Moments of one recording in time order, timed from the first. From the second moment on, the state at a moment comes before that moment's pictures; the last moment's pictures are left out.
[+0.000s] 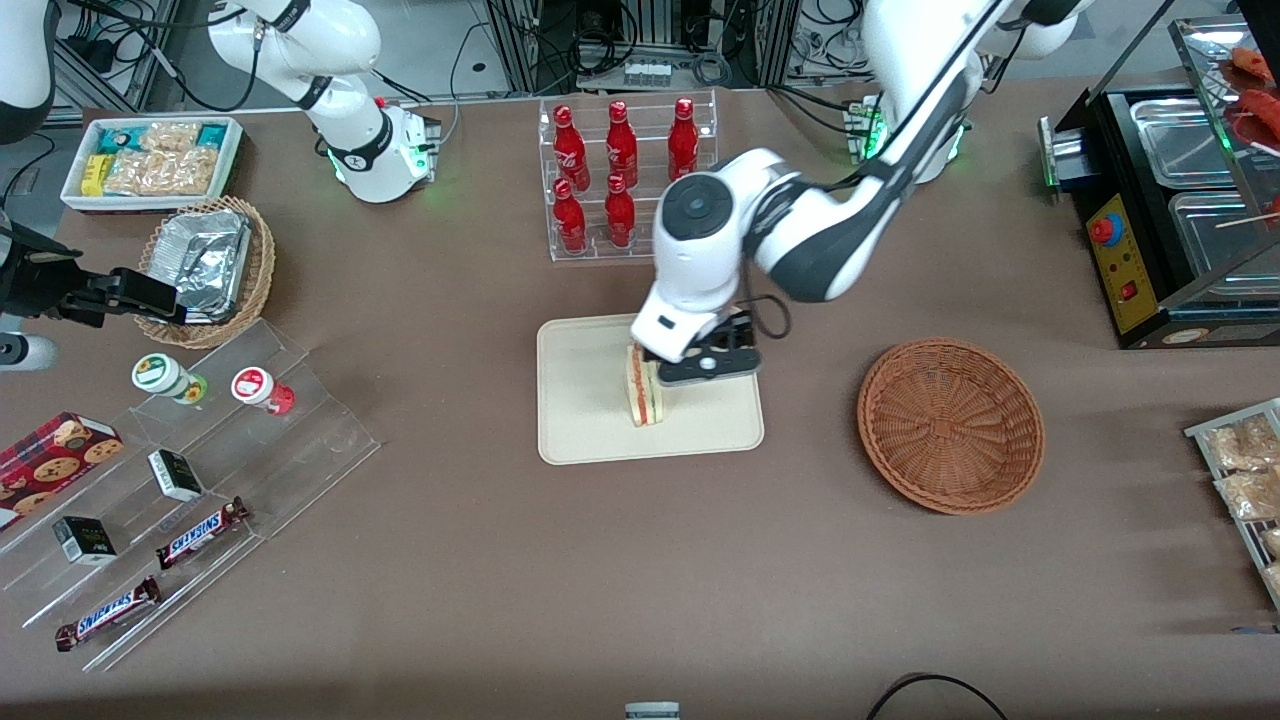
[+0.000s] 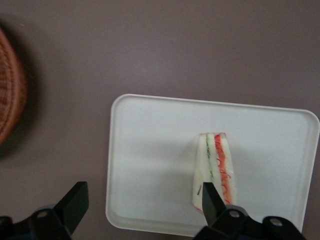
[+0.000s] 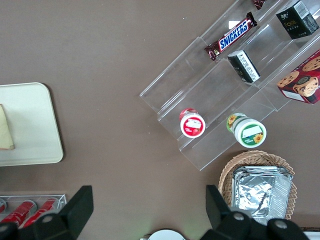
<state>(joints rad) -0.36 0.41 -0.40 -1.61 0.26 1.98 -1.02</state>
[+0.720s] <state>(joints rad) -0.08 0.14 -0.39 -1.61 0.13 1.67 -0.64</state>
